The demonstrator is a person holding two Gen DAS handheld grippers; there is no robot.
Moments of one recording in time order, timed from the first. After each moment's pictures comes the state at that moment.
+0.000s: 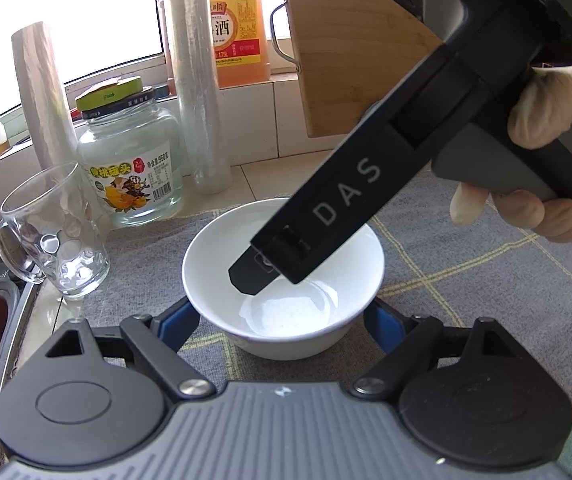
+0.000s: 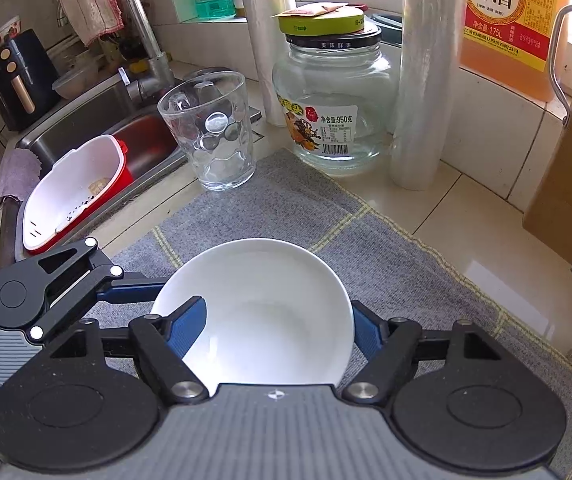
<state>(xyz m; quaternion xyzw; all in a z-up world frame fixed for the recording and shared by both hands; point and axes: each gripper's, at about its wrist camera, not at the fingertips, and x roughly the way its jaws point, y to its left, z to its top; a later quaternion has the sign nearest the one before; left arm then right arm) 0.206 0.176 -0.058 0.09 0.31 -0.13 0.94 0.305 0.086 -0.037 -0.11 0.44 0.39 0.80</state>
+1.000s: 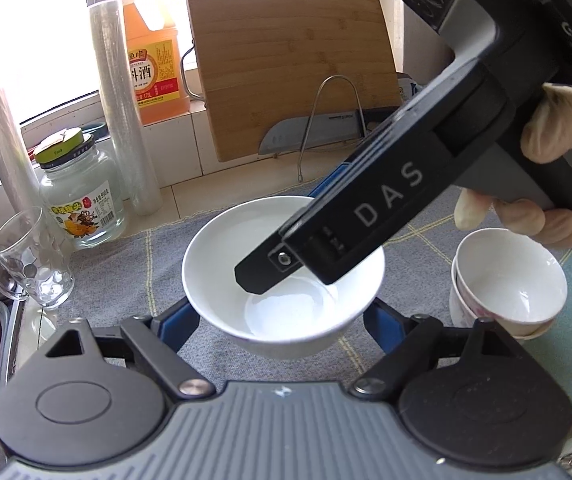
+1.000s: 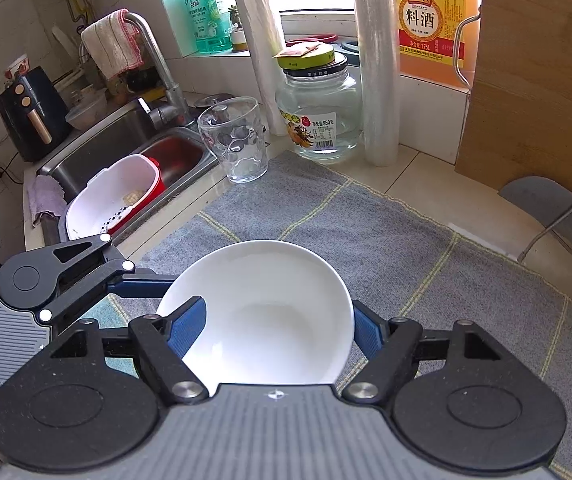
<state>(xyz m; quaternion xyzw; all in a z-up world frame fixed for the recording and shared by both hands) 0.136 0.129 -0.006 0.12 0.32 -0.20 0.92 0.214 0.012 0.015 -0.05 0.43 0.36 0.83</state>
